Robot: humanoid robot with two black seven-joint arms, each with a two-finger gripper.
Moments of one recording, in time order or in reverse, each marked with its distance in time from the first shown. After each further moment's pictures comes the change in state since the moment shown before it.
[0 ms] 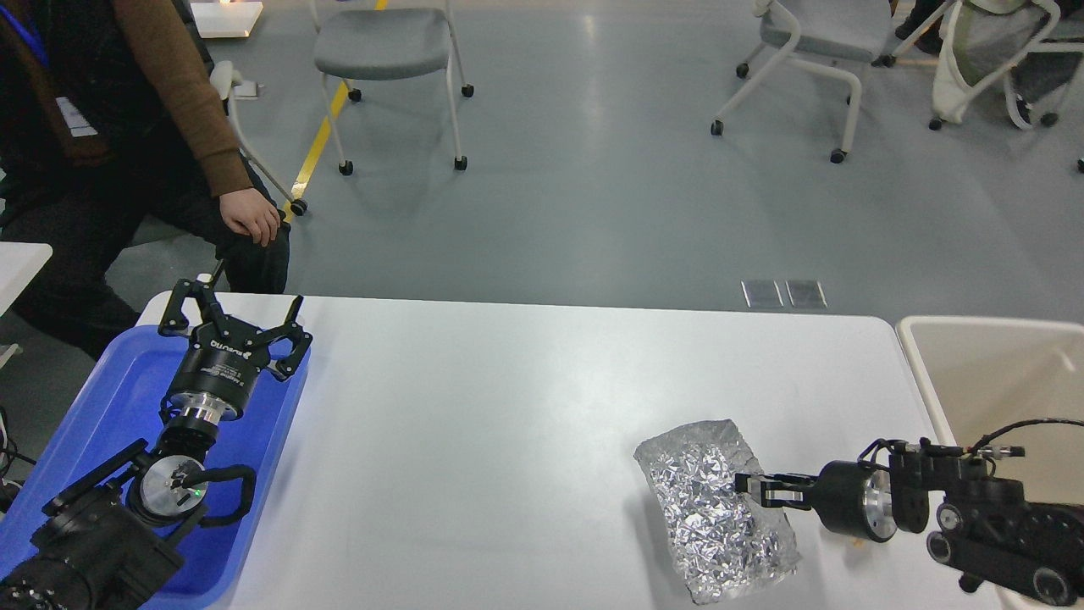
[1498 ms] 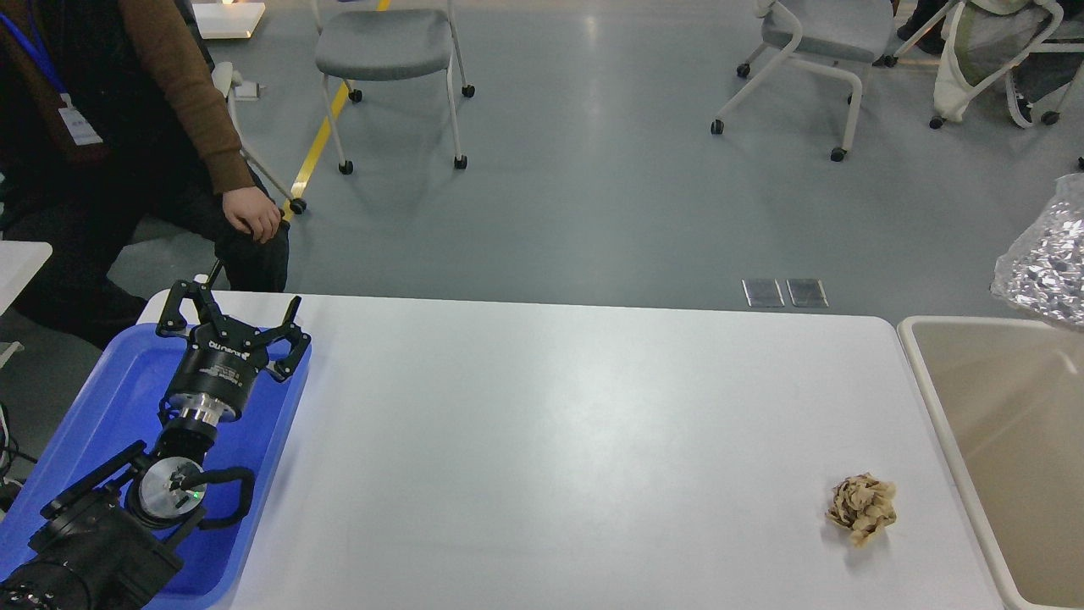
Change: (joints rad) left arm 0.006 0.002 -0.006 0.000 0.000 0.000 0.000; right arm 0.209 -0.051 0.004 -1.008 0.648 0.312 -0.090
